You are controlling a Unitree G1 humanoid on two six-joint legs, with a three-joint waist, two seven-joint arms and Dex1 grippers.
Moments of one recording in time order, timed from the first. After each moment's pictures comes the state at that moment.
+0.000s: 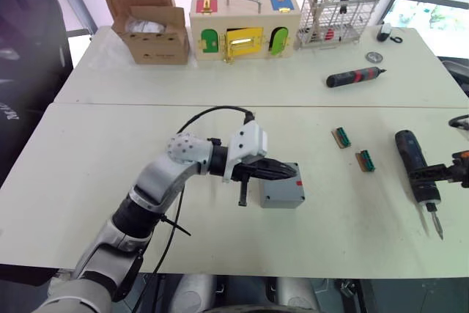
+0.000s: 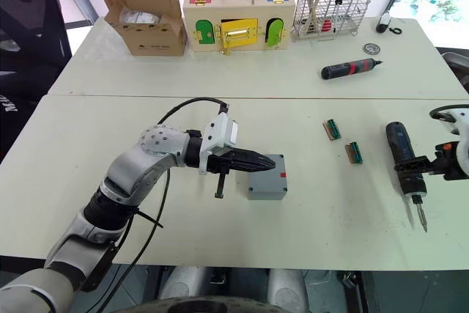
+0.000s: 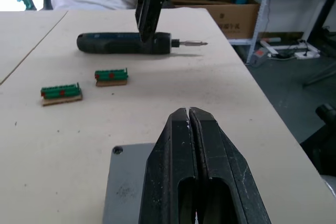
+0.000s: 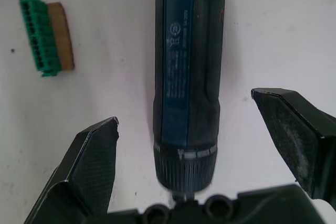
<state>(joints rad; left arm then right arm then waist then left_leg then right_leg) -0.59 0.35 -0.38 -0.23 -0.38 0.47 -1.07 -0.60 -1.35 0.23 0.44 0.44 1.21 0.99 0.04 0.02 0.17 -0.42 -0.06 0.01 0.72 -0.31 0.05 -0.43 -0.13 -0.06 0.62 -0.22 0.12</state>
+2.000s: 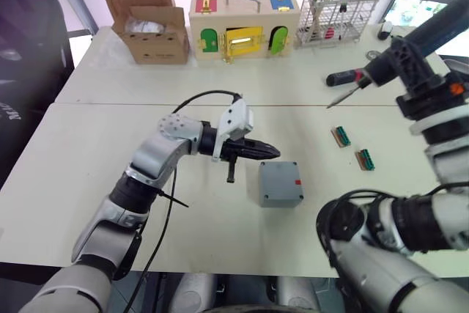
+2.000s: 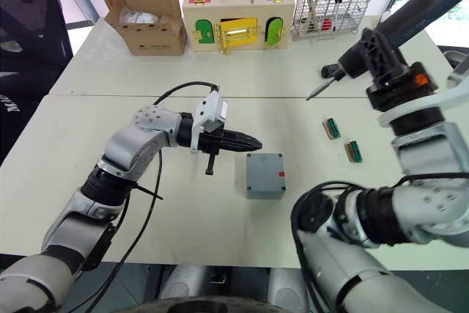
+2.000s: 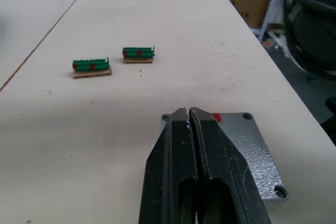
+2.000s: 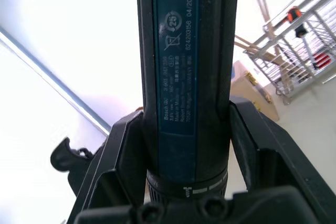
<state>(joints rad) -0.72 0.37 -0.33 0.04 -0.38 0.44 -1.18 -0.78 0.00 -0.96 -0.93 0.38 1.49 0.47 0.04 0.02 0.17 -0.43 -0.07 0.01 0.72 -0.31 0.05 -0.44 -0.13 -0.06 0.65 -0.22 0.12</state>
